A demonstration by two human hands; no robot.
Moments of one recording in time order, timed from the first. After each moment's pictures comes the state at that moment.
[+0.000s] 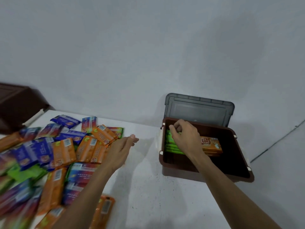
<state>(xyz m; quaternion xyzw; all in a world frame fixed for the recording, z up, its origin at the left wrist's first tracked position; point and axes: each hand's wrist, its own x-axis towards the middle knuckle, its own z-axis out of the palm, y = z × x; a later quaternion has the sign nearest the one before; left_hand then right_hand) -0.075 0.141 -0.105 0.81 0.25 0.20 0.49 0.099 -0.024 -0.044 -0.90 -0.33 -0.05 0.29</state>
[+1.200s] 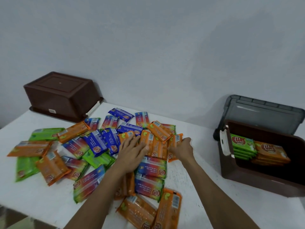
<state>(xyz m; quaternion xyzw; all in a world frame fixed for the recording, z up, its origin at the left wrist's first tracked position) -0.216 0.274 -0.150 0.93 0.30 0.03 0.22 -0.042 0.148 -0.132 -0.87 -0.11 0.27 0.39</state>
